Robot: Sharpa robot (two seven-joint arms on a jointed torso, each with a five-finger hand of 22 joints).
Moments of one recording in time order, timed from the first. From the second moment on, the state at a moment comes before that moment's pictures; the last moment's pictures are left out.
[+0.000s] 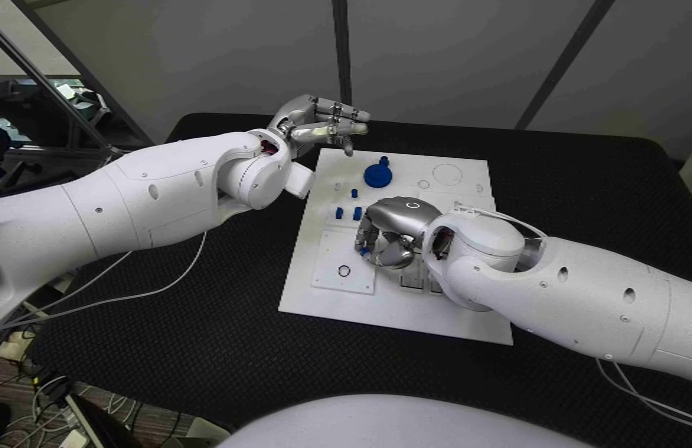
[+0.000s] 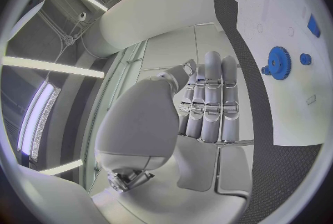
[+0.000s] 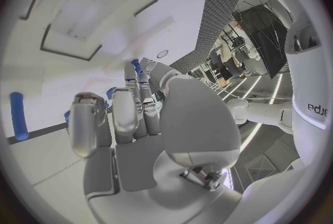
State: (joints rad) left arm 1.17 -0.79 0.08 1.34 -0.24 -0.19 0.27; left_hand 1.41 -0.14 0.48 -0.05 0.07 1.06 0.15 0.08 0.18 1.23 0.08 0.09 0.10 1.28 0.00 0.59 0.50 0.19 1.02 0.11 0.66 0.83; right arm 1.12 -0.50 -0.04 1.54 -1.64 -0.12 -0.22; right_hand 1.31 -0.11 0.46 -0.05 0.21 1.16 0.11 0.07 0.15 1.25 0.05 0.07 0.12 1.47 -0.03 1.26 1.09 0.05 1.46 0.08 1.46 1.31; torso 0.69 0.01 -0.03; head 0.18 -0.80
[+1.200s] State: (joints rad) left arm 1.17 -0.81 0.07 1.33 -0.24 -0.19 0.27; left_hand 1.41 -0.14 0.48 -0.05 0.07 1.06 0.15 0.08 0.18 1.23 0.08 0.09 0.10 1.28 0.00 0.59 0.50 0.19 1.02 0.11 0.66 0.83; right arm 1.12 -0.78 0.03 1.67 -1.66 -0.28 -0.23; right_hand 1.28 -0.18 0.40 -0.09 0.20 1.04 0.15 0.06 0.10 1.09 0.10 0.06 0.09 1.46 0.00 1.20 0.98 0.05 1.45 0.11 1.39 1.31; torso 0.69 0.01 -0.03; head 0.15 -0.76
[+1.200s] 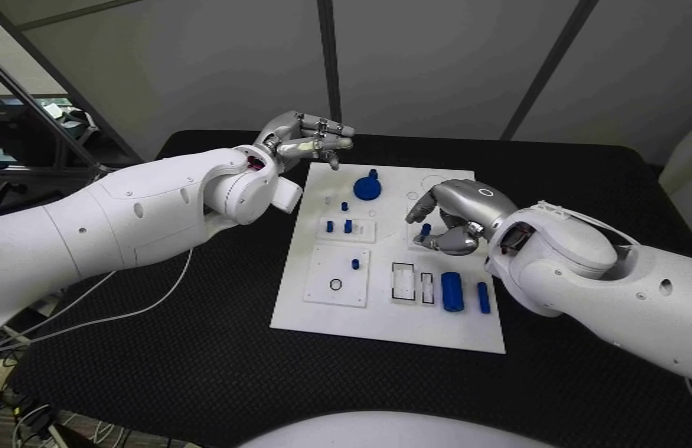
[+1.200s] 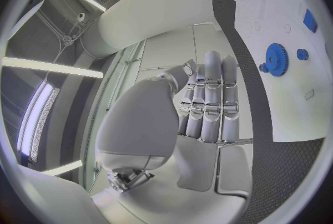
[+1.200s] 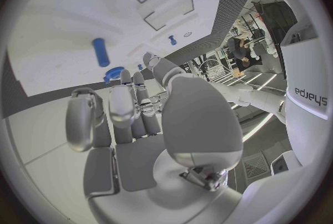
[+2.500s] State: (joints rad) left arm 1.17 -0.81 0.06 1.33 -0.24 -0.18 0.27; left_hand 1.41 -0.14 0.48 -0.05 0.07 1.06 0.15 0.08 0.18 1.23 0.08 0.09 0.10 1.28 0.00 0.58 0.50 0.19 1.02 0.11 0.66 0.83; right arm 1.12 -0.71 0.05 1.54 -1.67 -0.14 -0.23; right_hand 1.33 -0.11 0.36 -0.07 0.15 1.07 0.13 0.07 0.07 1.22 0.06 0.10 0.07 1.47 -0.01 1.22 0.99 0.05 1.46 0.09 1.41 1.31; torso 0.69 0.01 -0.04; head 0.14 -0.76
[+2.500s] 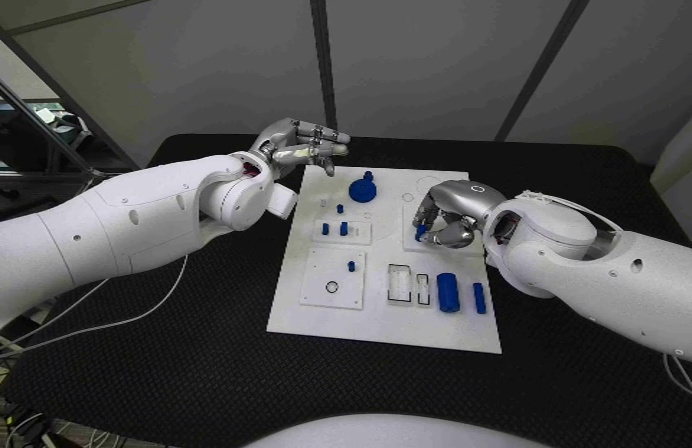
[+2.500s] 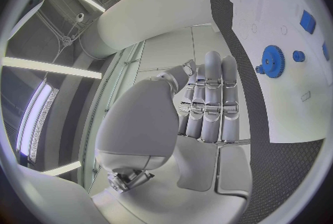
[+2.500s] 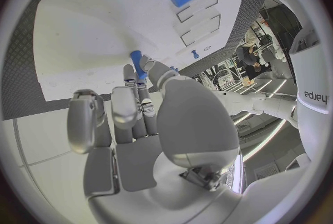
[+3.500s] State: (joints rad) left arm 1.17 -0.80 0.06 1.32 -0.24 -0.18 0.26; left_hand 1.41 -0.14 0.48 -0.05 0.07 1.06 0.16 0.08 0.18 1.23 0.08 0.09 0.10 1.28 0.00 0.58 0.50 0.19 1.02 0.11 0.66 0.83; right arm 1.12 -0.76 0.05 1.61 -1.66 -0.28 -0.21; right_hand 1.32 -0.08 0.42 -0.08 0.15 1.17 0.10 0.09 0.09 1.31 0.04 0.09 0.08 1.47 -0.03 1.25 1.01 0.05 1.46 0.07 1.45 1.31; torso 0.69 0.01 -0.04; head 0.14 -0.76
